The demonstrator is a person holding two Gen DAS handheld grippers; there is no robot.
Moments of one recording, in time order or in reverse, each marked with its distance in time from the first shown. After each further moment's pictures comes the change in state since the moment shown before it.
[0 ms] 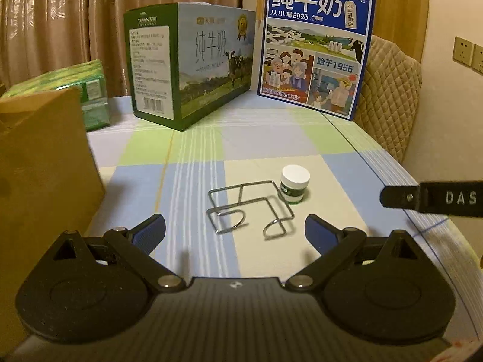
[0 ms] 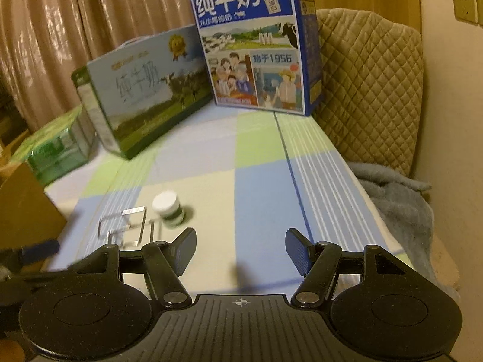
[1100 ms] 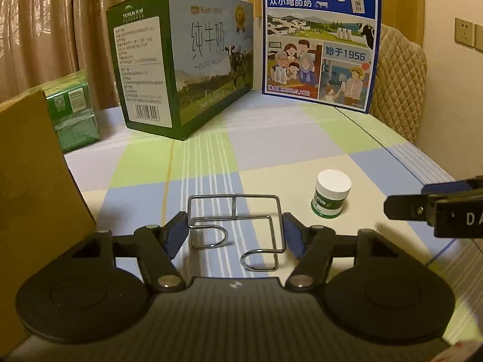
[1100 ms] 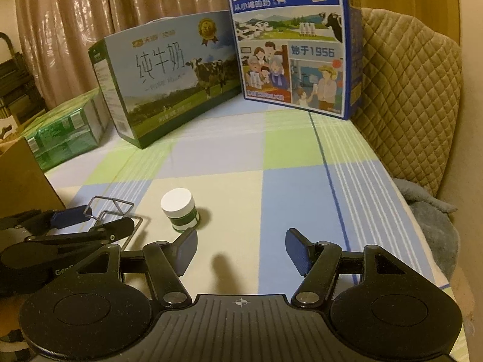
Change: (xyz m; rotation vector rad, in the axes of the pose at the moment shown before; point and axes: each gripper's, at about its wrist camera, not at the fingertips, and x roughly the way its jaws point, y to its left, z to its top) left arm 0.046 0.019 0.007 0.094 -0.019 0.001; right arm 0.045 0.016 -0.002 -0.116 0.007 0.066
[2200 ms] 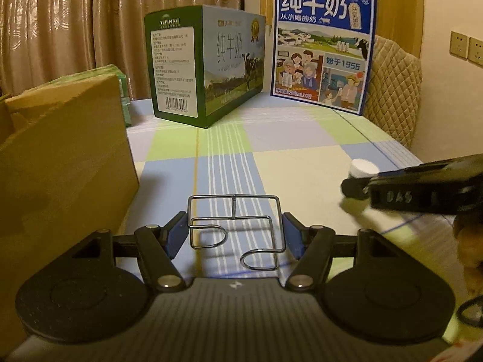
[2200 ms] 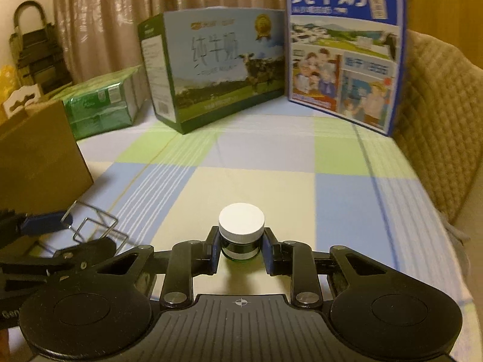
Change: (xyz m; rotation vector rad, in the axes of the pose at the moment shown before) left arm -0.075 0.015 -0.027 -0.051 -0.010 0.011; right arm -0.001 0.043 -0.009 -0.125 0.000 0.041
